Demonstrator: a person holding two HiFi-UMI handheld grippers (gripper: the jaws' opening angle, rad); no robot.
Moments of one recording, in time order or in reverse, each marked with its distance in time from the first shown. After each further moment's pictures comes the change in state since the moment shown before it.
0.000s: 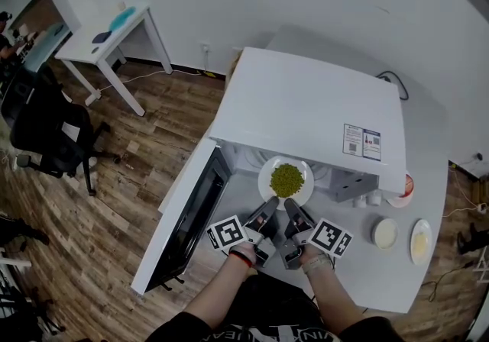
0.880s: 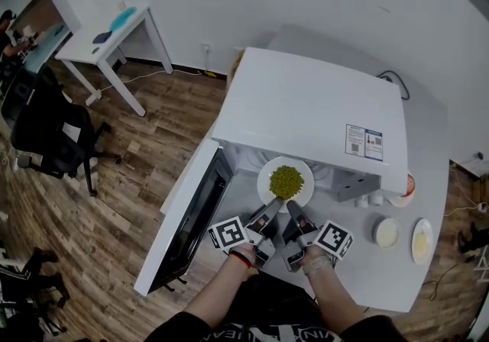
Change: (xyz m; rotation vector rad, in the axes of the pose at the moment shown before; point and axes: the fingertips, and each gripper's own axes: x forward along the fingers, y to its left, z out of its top) left arm -0.002 -0.004 -0.002 0.027 0.033 -0.035; right arm -0.004 0.006 -0.003 0.153 -0.033 0.077
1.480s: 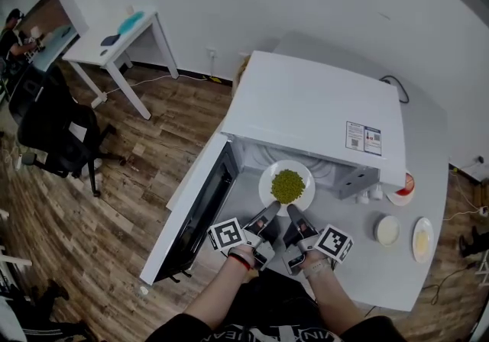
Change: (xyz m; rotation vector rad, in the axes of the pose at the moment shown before) left arm -0.021 -0.024 -0.008 -0.161 -0.034 -0.079; right arm -0.015 0.015 -0.021 -0.027 0.008 0.043
